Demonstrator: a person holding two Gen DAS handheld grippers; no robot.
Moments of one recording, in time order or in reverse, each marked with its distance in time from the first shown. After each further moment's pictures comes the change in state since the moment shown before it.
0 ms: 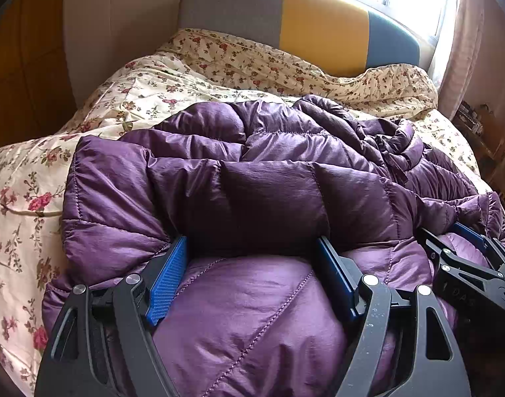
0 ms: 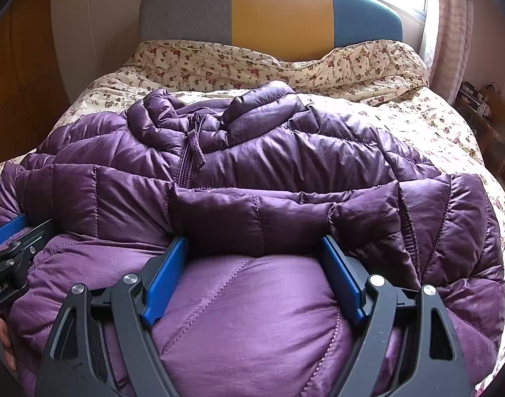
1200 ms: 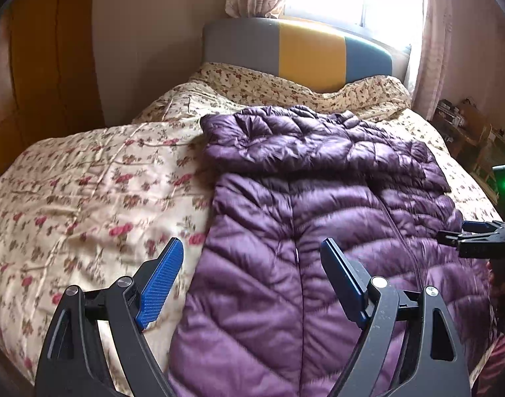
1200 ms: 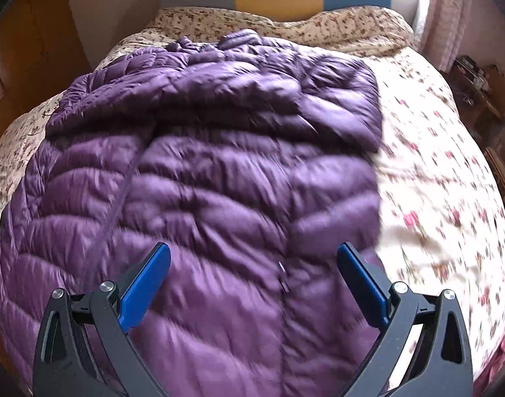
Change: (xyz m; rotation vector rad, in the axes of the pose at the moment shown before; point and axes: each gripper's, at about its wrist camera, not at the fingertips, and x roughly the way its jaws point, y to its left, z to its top) left arm -0.228 0.022 -0.151 0.053 -0.111 0.045; right arm -0.170 -0.065 -0.152 -0.023 0.178 0.048
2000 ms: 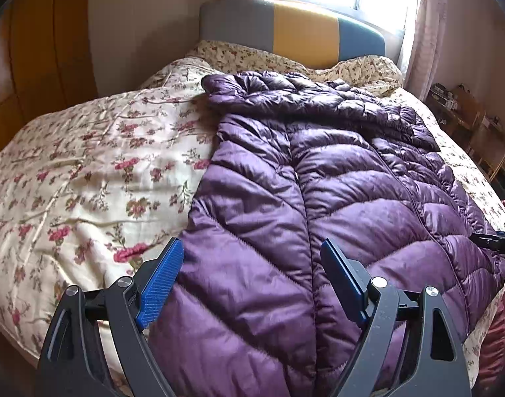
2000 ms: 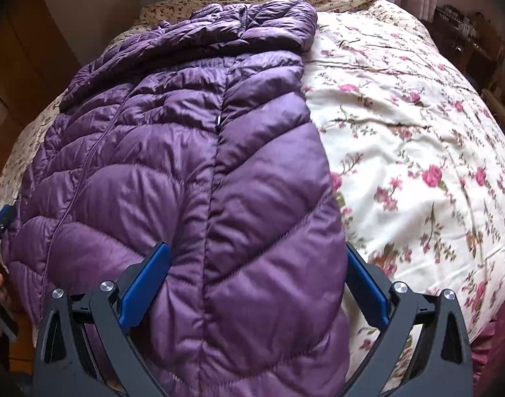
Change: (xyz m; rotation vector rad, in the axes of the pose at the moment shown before) left arm -0.019 0.007 -0.061 0.011 0.076 -0.027; right arm -0.039 -0.040 -0.096 0.121 0.086 0.100
